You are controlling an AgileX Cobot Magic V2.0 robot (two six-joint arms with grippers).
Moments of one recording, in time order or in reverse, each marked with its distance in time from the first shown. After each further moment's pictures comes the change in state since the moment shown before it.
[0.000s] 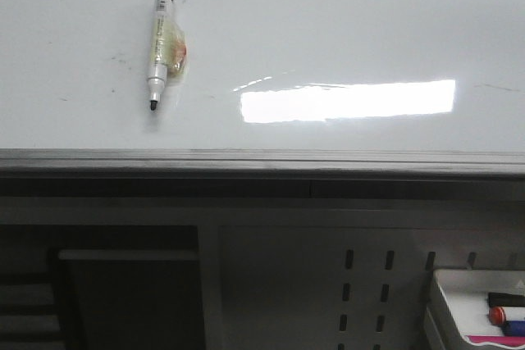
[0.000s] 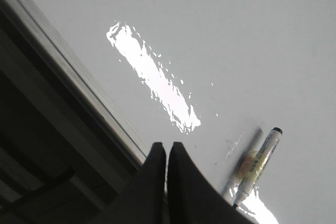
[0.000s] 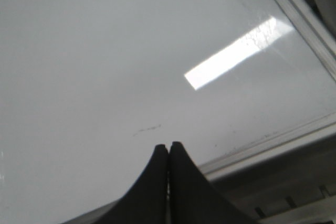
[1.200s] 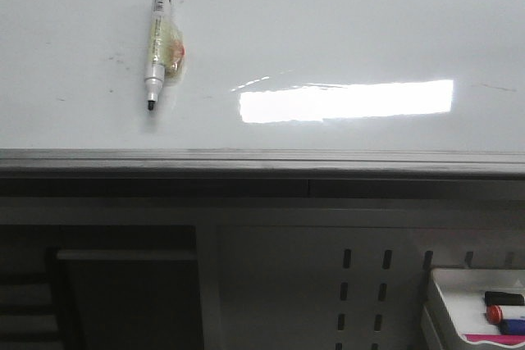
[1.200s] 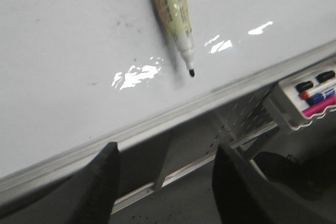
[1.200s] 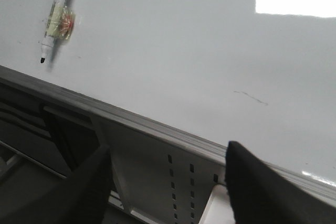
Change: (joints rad) left arm -0.396 0.844 -0.561 0.193 0.199 0.756; right arm 0.305 0.384 -0.395 -0.016 0.322 -0.507
